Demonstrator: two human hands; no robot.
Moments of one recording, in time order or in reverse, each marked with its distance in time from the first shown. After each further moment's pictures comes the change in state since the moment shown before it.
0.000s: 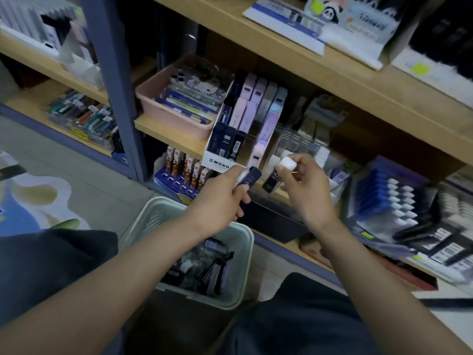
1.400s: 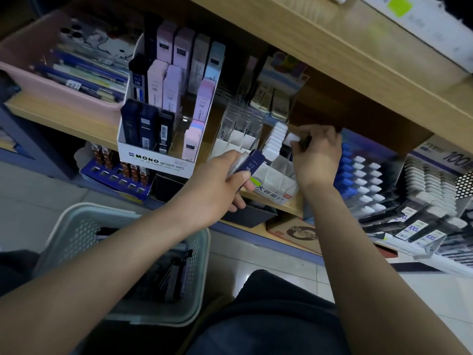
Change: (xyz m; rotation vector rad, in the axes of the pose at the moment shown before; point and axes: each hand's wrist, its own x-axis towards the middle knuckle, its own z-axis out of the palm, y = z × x) left_hand 0.072 0.026 0.066 -0.102 -0.200 0.020; right_hand 0.088 0.111 -0.062 -0.674 0.296 0.161
